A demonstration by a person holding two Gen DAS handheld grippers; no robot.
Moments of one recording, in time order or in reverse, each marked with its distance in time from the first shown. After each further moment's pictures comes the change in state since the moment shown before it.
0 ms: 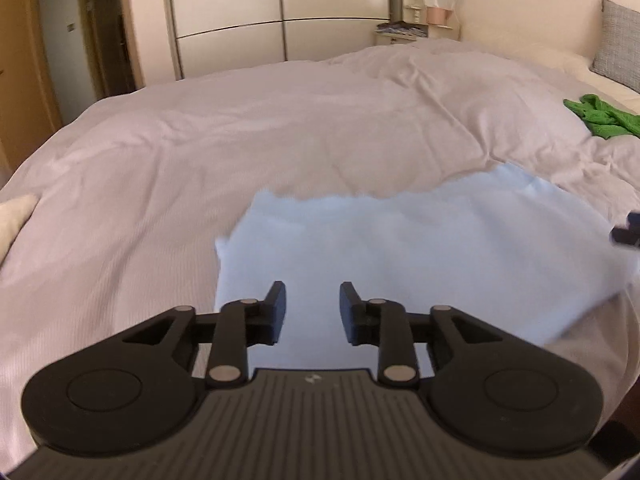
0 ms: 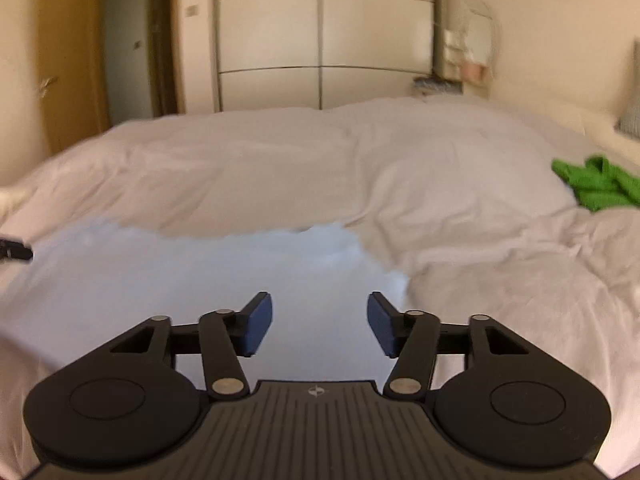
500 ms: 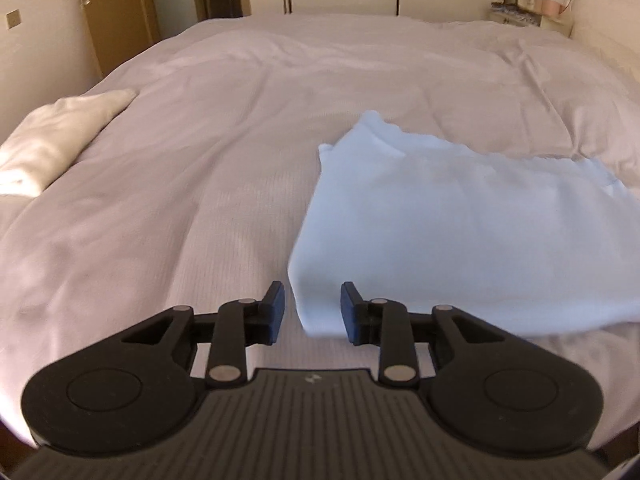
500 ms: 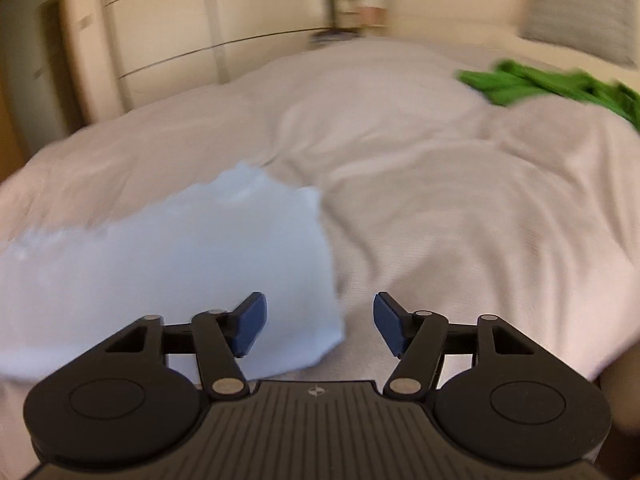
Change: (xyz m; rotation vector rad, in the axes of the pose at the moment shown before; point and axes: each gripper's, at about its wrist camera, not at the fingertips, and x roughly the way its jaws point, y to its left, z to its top) left arm -0.040 0.007 -0.016 -0.239 0.178 0.227; right arm -0.013 -0.034 -0.035 0.345 0.087 -0.187
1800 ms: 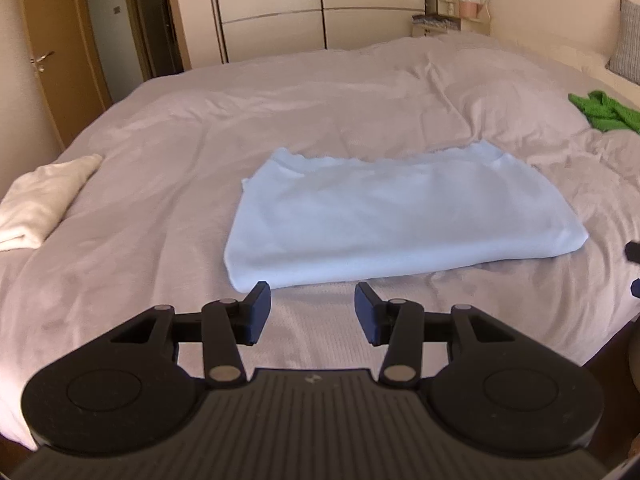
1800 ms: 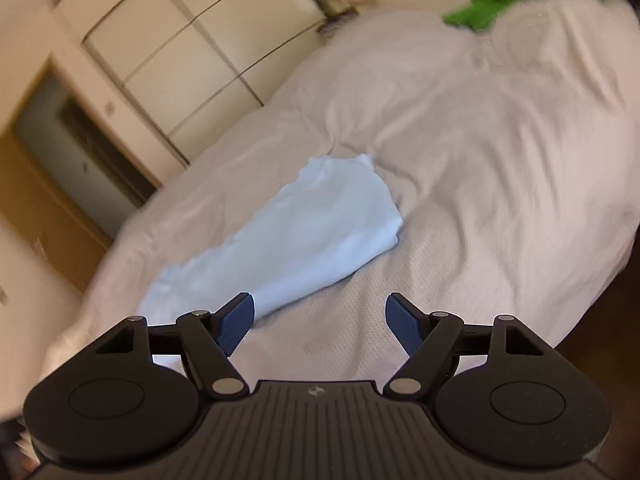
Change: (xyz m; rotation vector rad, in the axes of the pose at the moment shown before) left arm -0.097 -0.042 -0.033 0.188 -0.119 -0.121; right arm -0.108 -0.034 -0.035 0.375 0.046 0.337
